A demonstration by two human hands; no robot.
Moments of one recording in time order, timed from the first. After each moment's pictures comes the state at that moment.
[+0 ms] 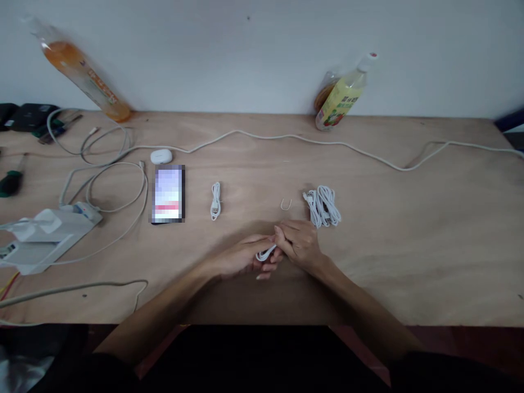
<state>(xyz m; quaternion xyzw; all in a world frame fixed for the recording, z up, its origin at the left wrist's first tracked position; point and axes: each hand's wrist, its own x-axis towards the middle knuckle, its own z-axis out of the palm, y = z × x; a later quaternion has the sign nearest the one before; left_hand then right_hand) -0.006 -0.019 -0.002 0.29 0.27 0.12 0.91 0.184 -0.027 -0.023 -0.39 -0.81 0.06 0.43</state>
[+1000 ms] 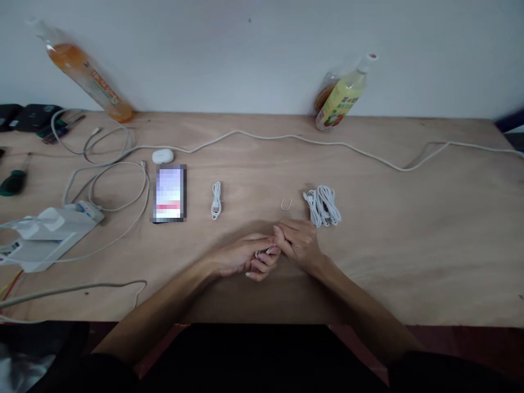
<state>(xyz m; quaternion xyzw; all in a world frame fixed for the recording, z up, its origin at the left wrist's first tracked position) -0.008 -0.010 0.007 0.30 0.25 0.05 0.92 0.184 -0.027 -0.023 -0.38 -0.82 0.04 0.43</state>
